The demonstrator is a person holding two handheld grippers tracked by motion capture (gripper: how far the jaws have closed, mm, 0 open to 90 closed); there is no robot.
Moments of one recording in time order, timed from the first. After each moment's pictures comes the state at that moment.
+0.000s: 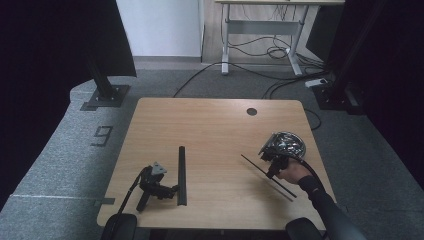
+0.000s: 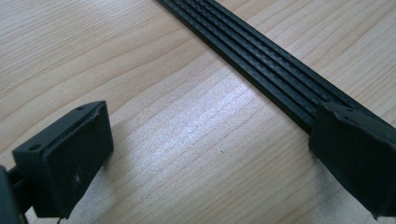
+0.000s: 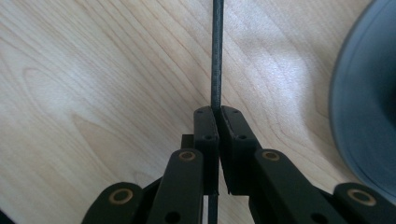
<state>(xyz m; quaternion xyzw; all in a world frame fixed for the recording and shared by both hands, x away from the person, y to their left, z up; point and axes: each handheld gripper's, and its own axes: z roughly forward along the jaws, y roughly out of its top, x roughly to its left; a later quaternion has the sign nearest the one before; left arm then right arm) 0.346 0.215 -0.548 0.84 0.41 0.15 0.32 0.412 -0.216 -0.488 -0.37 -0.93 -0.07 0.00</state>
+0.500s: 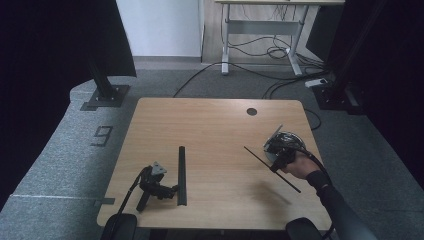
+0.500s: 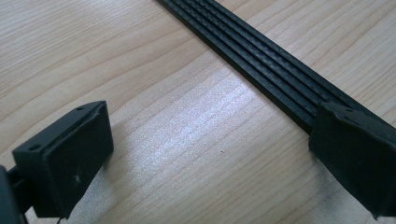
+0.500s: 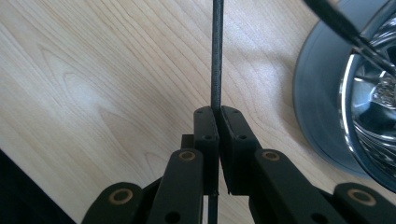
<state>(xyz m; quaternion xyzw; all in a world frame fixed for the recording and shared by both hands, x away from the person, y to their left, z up) 0.346 0.215 -0.548 0.84 0.41 0.15 0.32 0.410 -0.227 -0.447 -0.37 -0.92 -0.10 -0.01</state>
